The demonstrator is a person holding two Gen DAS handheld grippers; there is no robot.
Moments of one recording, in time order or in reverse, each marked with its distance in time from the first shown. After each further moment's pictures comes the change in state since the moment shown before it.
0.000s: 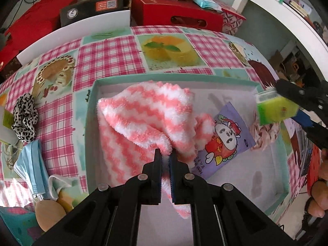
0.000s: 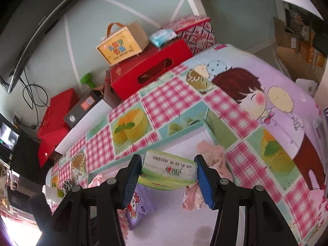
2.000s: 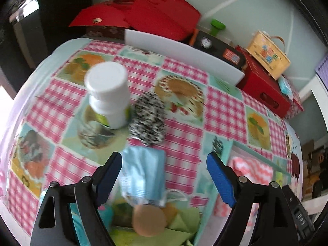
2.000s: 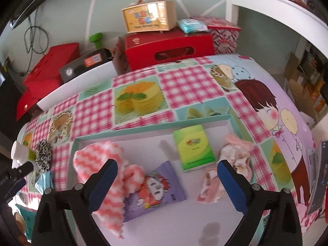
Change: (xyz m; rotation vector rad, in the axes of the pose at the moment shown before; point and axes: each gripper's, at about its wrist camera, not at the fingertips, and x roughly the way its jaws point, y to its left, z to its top) left arm -0.087 0.167 -0.008 -0.557 -0.202 0.195; right arm 0.022 0.077 -0.037 -0.319 0.043 -0.168
